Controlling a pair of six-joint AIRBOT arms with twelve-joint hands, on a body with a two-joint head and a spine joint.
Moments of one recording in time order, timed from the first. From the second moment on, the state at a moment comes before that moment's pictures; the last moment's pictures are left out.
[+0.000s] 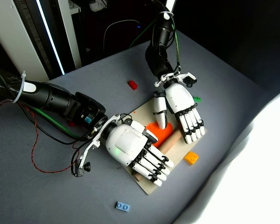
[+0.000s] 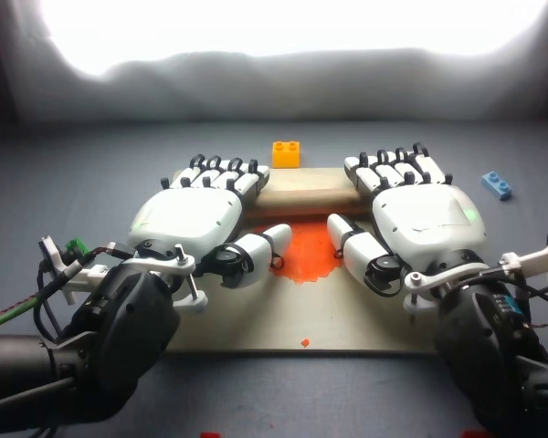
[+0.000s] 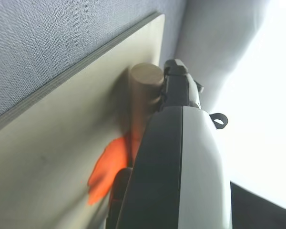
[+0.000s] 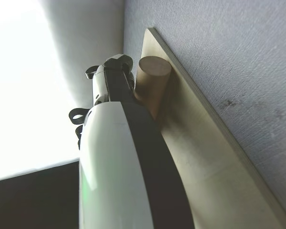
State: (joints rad) left arm 0.67 -1.40 1.26 -0.80 -0.87 1.47; right arm -0.69 -1.59 1.33 0.89 1.11 -1.57
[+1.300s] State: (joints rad) left arm 0.73 -1.34 1.14 -0.77 -0.90 1.47; right arm -0.73 -1.55 1.18 0.90 1.18 -1.67
